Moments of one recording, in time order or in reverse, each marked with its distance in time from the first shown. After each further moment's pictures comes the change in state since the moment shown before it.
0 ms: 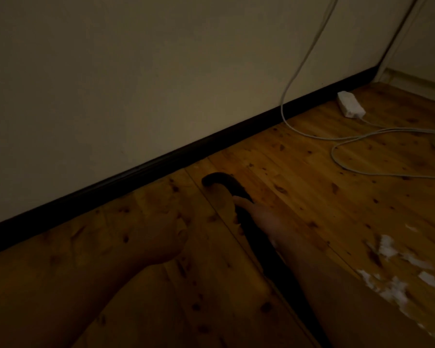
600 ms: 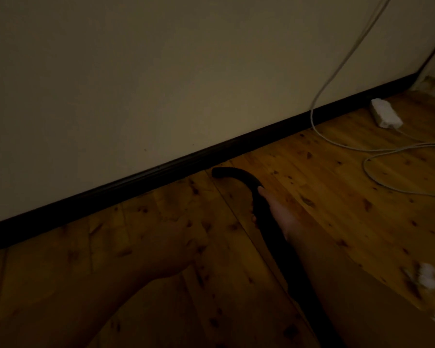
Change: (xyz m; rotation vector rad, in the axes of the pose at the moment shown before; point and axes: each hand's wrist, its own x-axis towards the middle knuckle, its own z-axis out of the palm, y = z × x) left_hand -0.001 -0.036 0.002 -0.114 0.015 -0.013; right_hand 0.042 -0.022 0.022 0.145 0.026 0.041
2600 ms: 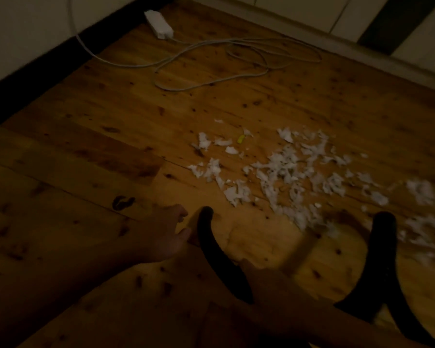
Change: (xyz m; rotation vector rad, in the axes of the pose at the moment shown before) left_hand -0.097 0.260 0.122 -0.021 -0.541 0.560; right_hand -0.393 0.151 -0.132 -0.983 0.078 0.226
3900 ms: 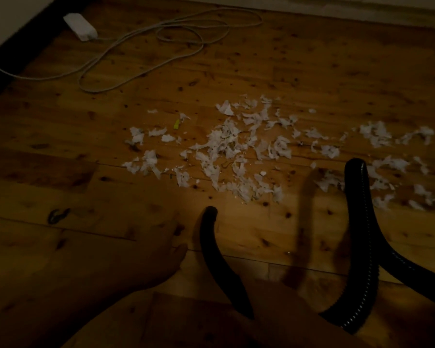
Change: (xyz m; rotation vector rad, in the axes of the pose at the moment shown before) left_hand 0.000 0.110 0.101 0.159 0.010 0.128; right_hand -0.072 0.133 0.072 0.185 0.103 0.102
